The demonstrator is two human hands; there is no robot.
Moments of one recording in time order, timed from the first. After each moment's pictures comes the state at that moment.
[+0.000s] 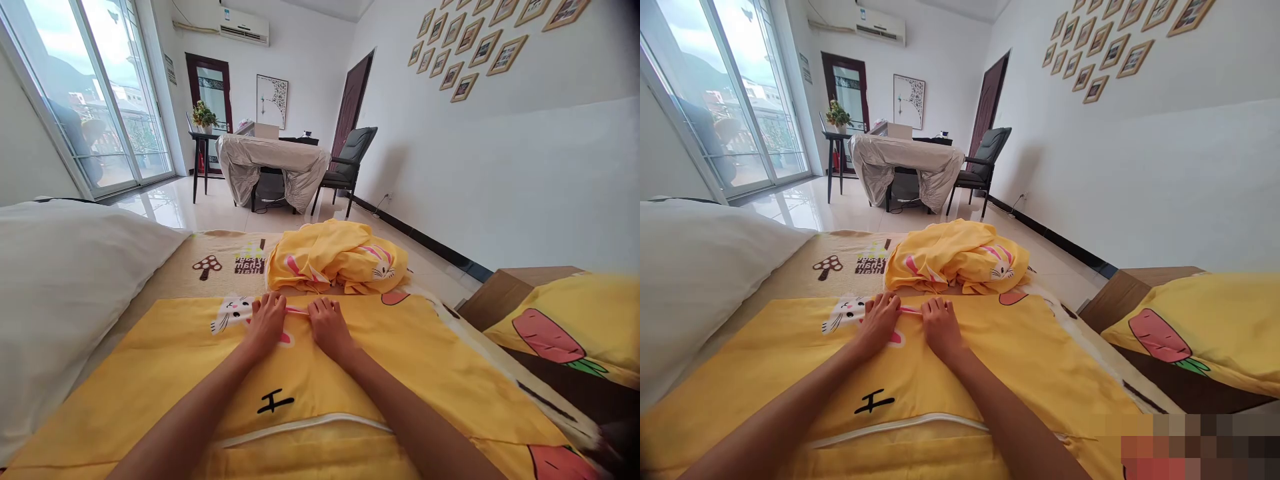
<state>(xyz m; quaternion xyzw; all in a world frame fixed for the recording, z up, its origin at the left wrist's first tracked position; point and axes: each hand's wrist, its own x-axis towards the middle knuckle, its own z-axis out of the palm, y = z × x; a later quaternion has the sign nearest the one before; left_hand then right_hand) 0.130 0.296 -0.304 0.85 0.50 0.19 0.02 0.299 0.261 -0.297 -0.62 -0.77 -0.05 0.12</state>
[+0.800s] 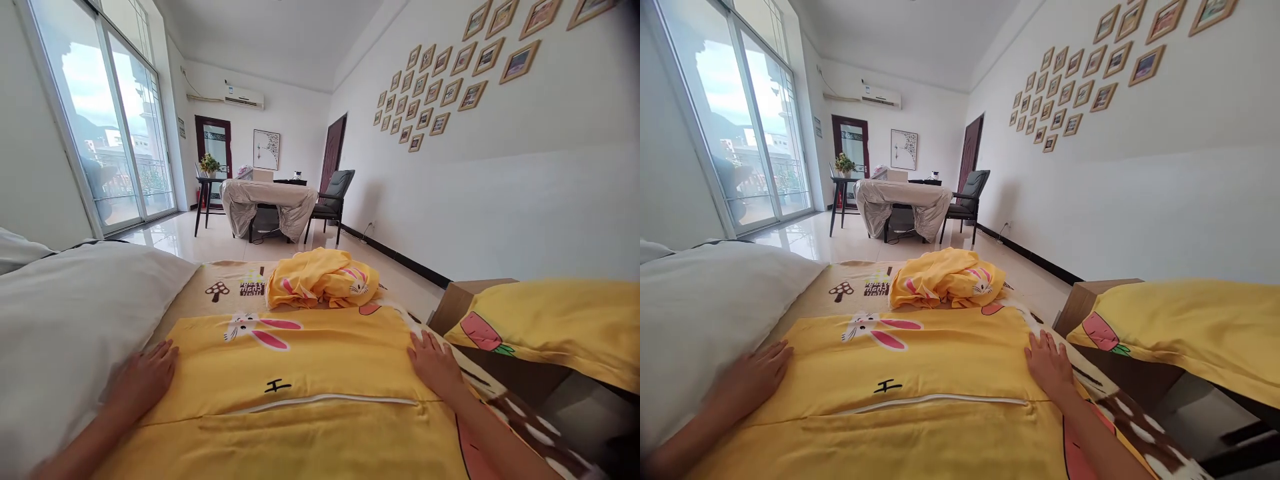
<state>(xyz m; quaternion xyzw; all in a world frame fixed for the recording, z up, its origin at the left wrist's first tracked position) -0.108 0.232 -0.290 0.77 0.63 0.00 -0.07 0.500 0.118 -0.293 -0.82 -0.54 -0.19 0.00</state>
